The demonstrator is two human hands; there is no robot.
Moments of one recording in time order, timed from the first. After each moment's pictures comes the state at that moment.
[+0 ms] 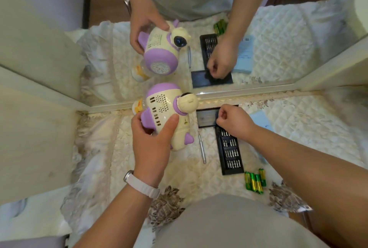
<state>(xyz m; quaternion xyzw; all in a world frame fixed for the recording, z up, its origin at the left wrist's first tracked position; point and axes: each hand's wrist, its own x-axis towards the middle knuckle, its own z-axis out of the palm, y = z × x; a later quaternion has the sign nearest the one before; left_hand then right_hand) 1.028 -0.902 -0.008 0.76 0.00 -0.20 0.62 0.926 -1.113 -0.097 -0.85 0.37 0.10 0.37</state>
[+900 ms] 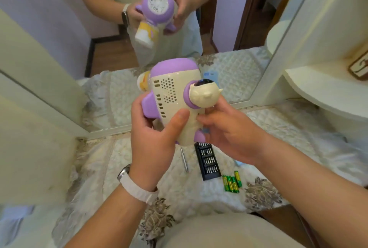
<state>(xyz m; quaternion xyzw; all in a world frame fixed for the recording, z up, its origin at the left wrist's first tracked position) 0.950 -0.912 0.118 0.64 -0.25 -0.17 0.71 0.845 -1.036 0.128 -0.51 0.13 -0.09 0.84</state>
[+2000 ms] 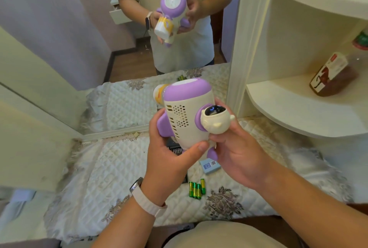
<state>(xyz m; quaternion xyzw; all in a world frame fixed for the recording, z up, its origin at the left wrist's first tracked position) 0.804 -0.994 0.130 0.65 -0.33 -0.14 0.67 0.708 -1.113 0.143 -0.44 0.09 -0.17 0.88</state>
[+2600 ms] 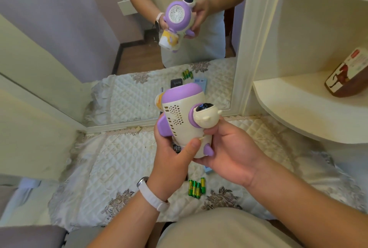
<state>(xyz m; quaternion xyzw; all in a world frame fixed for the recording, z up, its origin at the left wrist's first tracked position) 0.809 -1.009 0.084 0.68 -0.25 -0.19 0.66 0.727 -1.132 0.117 -0.31 0.14 -0.01 0.94</state>
